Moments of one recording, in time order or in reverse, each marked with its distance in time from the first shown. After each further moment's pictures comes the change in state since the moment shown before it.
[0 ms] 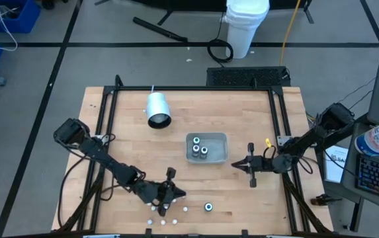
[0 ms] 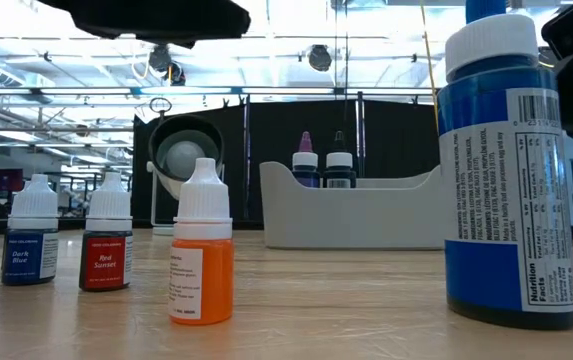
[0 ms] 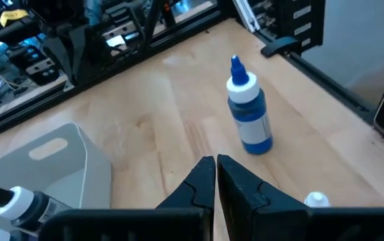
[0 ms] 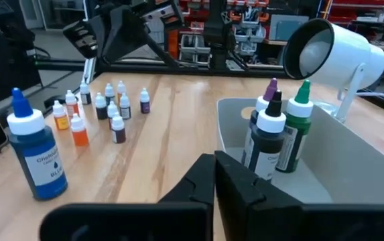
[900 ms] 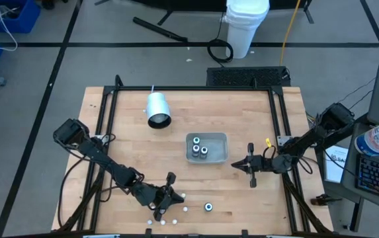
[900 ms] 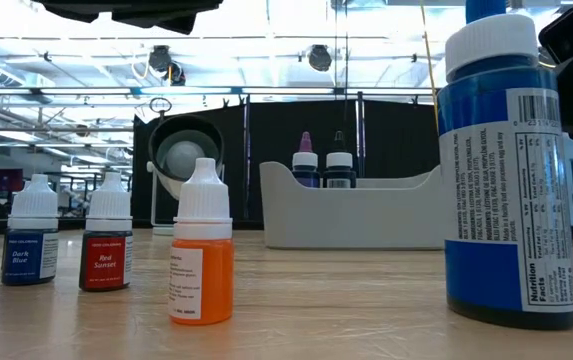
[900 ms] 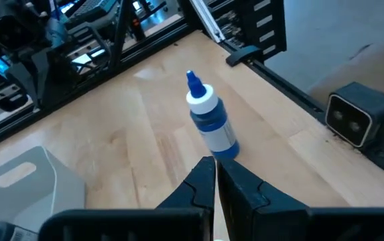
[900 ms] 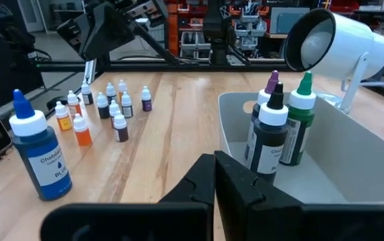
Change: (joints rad) left arm -0.021 0.000 0.000 0.013 0.078 0.050; right arm 0.000 0.000 0.000 -0.019 -0.002 0.056
